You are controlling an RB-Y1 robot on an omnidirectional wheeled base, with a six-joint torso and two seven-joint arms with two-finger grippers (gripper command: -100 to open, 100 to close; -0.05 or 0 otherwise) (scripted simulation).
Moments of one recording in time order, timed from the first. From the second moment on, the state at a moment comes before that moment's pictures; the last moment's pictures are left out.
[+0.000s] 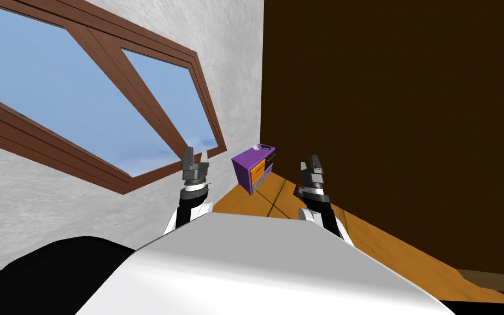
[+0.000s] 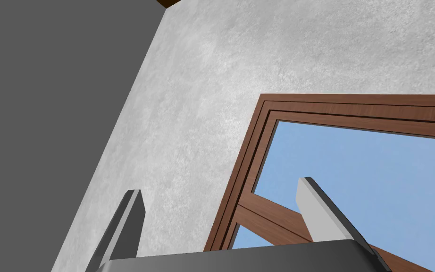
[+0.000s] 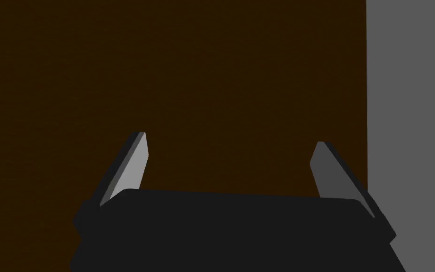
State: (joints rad) left arm 0.52 0.04 0.04 -2.40 -0.11 -0.58 0.00; right arm 0.48 -0.03 0.01 -2.20 0.00 -0.43 0.07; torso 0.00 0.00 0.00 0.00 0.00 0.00
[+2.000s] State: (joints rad) left arm 0.52 0.04 0.04 -2.40 -0.11 -0.58 0.00; right arm 0.49 -0.13 0.03 -2.04 0.20 -0.20 0.07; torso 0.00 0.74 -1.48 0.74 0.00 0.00
